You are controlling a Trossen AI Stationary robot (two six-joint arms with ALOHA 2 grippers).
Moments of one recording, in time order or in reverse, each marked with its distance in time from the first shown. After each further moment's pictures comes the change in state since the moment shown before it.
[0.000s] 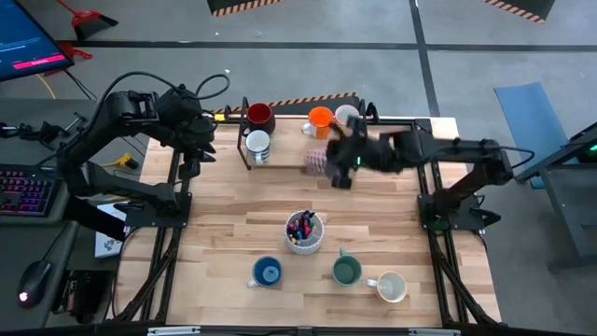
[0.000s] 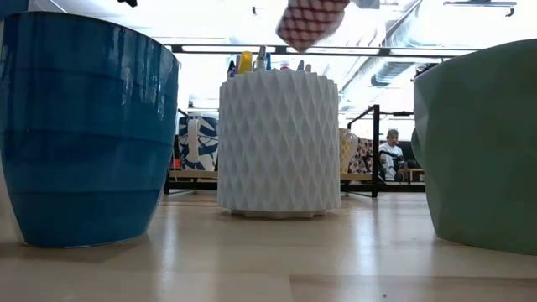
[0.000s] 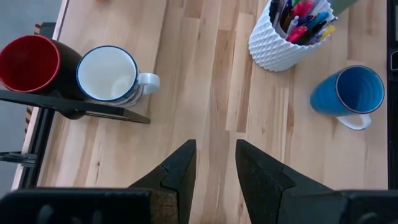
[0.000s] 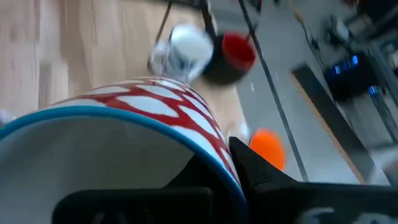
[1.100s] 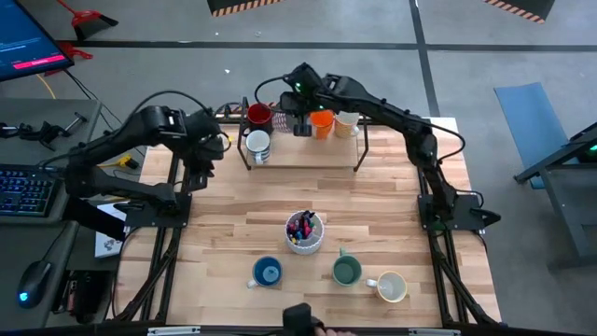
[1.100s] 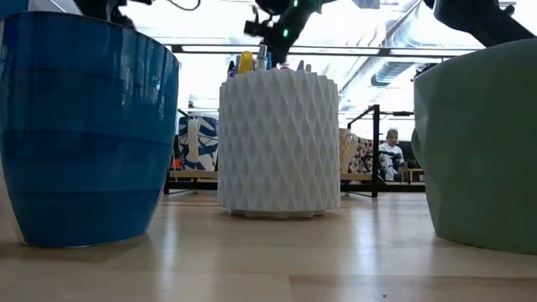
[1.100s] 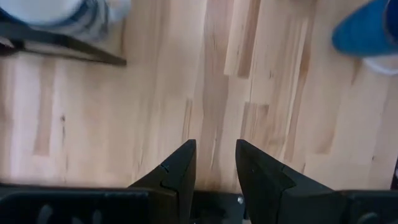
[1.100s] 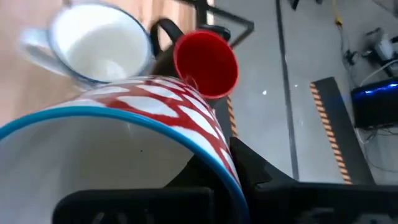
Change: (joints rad) left arm 0.000 -0.021 -0.320 0.022 -0.006 0.026; right arm -0.430 0.643 0.643 -0.026 -0.405 -0.475
